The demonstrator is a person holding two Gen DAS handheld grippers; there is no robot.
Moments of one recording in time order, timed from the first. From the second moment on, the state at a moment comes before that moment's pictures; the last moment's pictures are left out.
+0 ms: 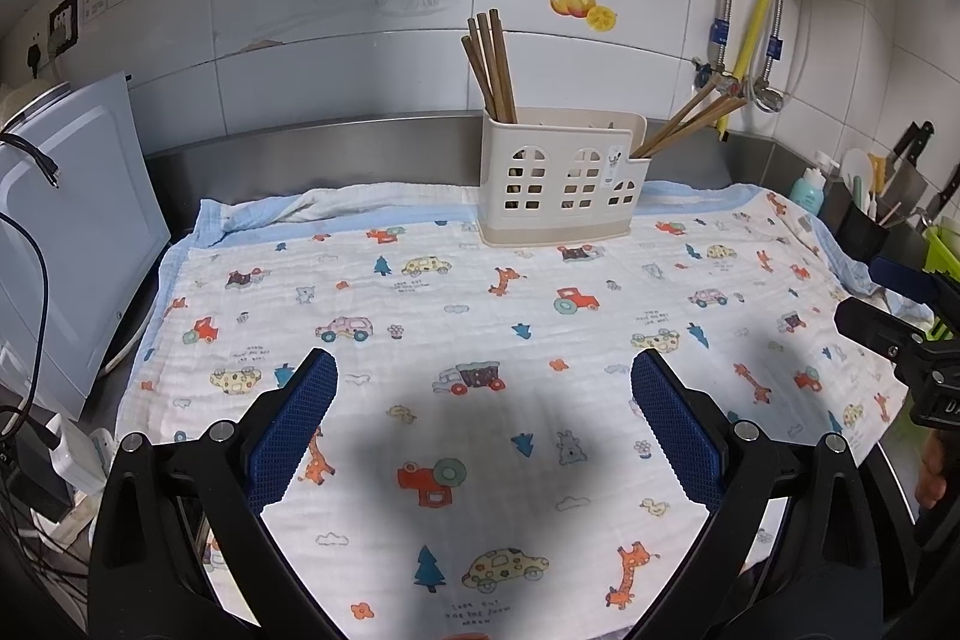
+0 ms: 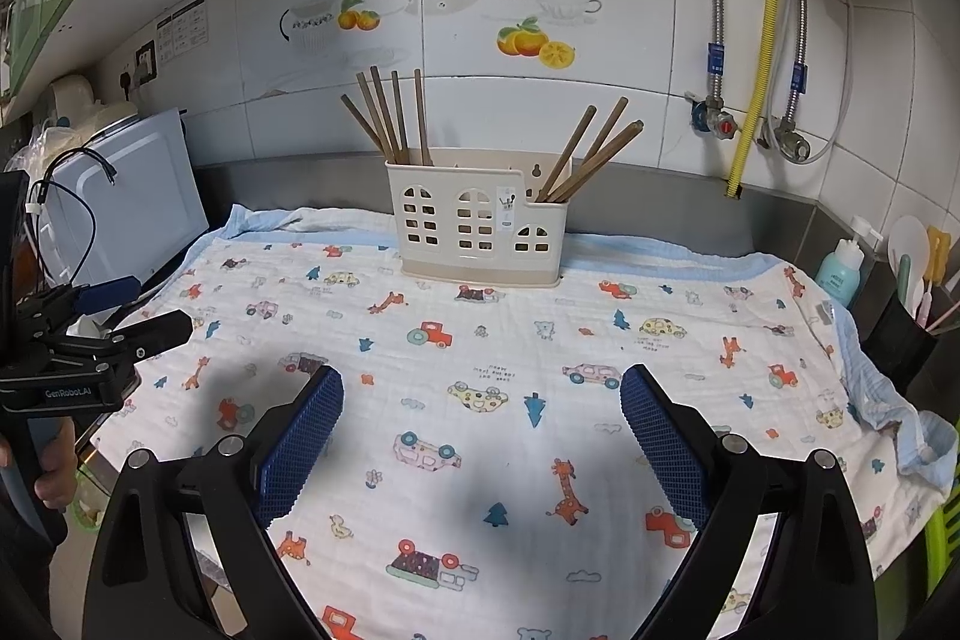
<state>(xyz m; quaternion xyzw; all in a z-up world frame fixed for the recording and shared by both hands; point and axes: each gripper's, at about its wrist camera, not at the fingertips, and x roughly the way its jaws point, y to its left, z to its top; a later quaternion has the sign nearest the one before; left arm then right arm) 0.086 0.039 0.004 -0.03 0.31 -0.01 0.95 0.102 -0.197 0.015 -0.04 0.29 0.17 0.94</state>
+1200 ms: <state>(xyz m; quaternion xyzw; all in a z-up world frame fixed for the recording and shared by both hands) 0.086 0.035 0.004 -0.03 0.31 -0.01 0.95 0.101 -0.198 0.009 -0.04 0.29 0.17 0.94</state>
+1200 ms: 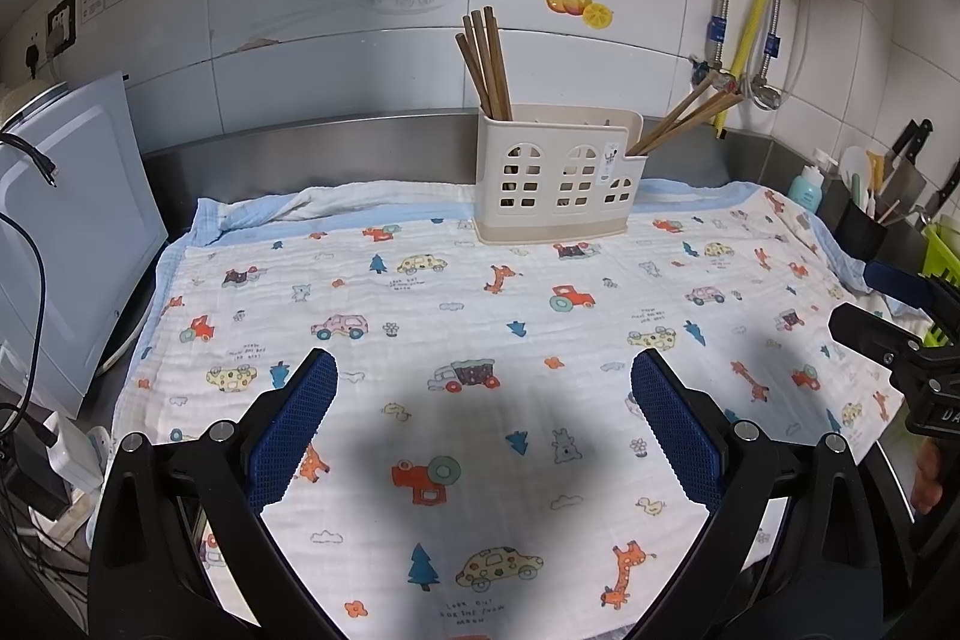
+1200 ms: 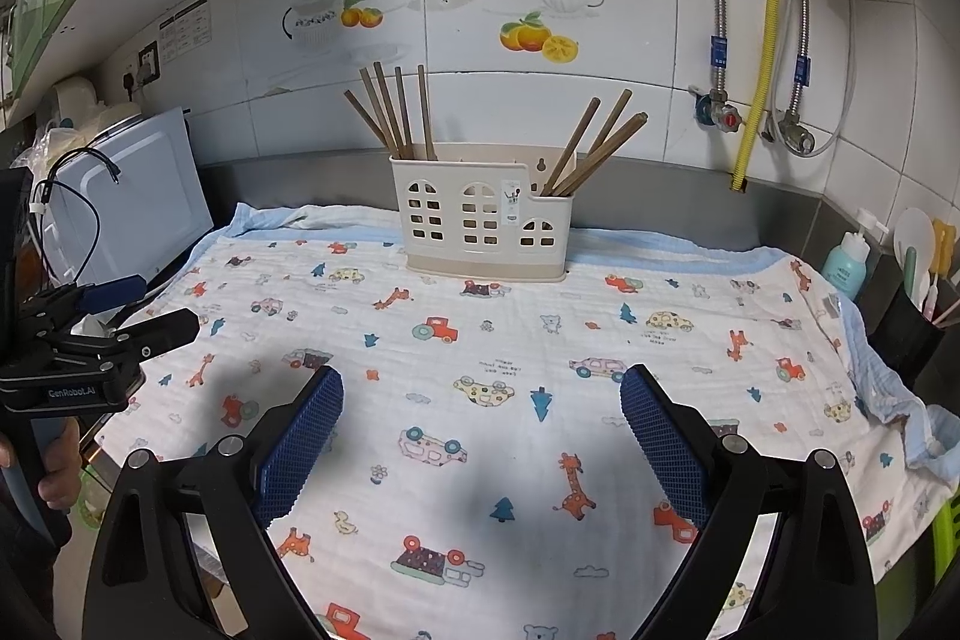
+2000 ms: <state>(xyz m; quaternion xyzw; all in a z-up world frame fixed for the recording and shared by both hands) 0.086 0.035 0.002 -0.02 0.31 -0.01 0.95 0.101 -0.194 0.006 -0.04 0.30 0.18 0.94</state>
